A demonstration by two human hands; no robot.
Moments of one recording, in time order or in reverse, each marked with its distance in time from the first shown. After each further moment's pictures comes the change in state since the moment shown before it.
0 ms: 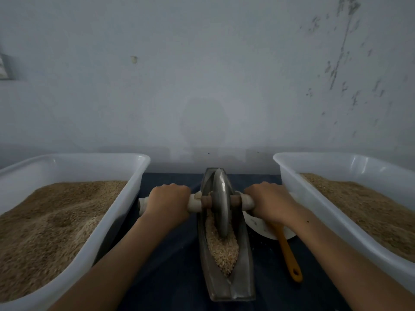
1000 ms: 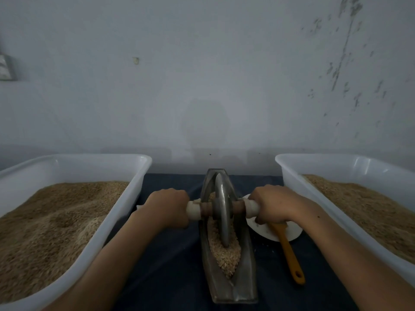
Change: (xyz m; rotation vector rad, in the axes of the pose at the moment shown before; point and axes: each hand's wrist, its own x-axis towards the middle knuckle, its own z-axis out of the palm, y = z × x) left_hand 0.004 -0.010 -0.005 -0.116 -0.290 0.027; right_hand -0.006 -0.003 -0.020 -0.021 -0.222 -0.021
